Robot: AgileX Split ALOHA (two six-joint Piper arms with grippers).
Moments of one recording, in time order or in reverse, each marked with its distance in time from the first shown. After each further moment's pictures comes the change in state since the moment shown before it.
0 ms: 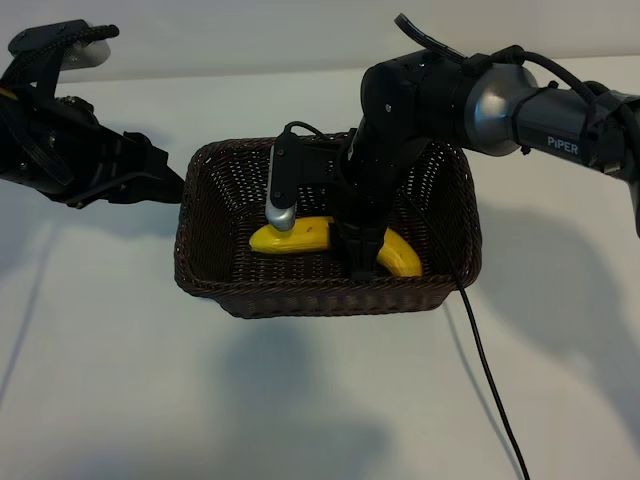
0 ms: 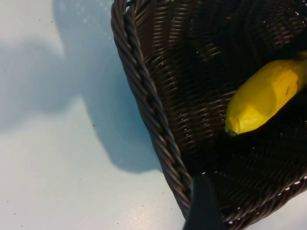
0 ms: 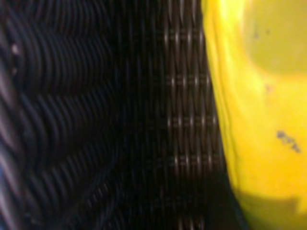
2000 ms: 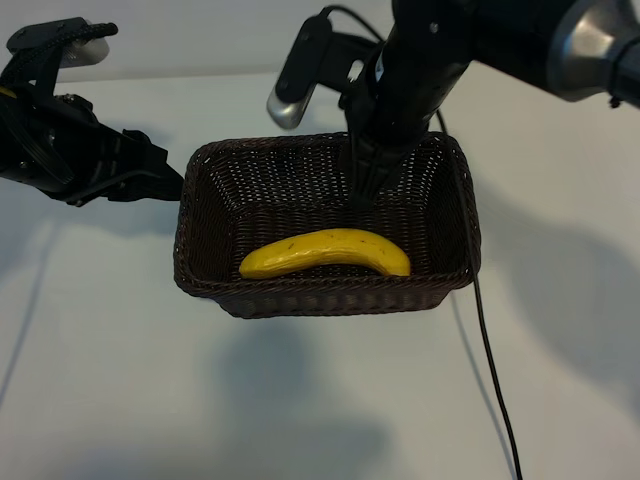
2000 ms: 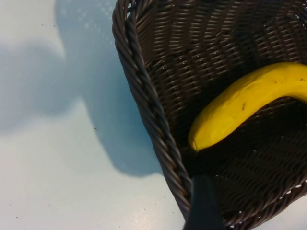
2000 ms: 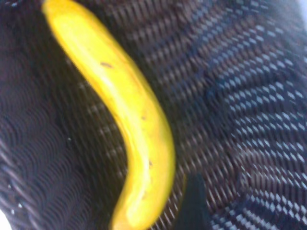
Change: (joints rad) left arm 0.000 0.000 0.000 0.000 -0.010 0.002; right arm 0.001 -0.217 -0.067 -0.228 0.124 0.464
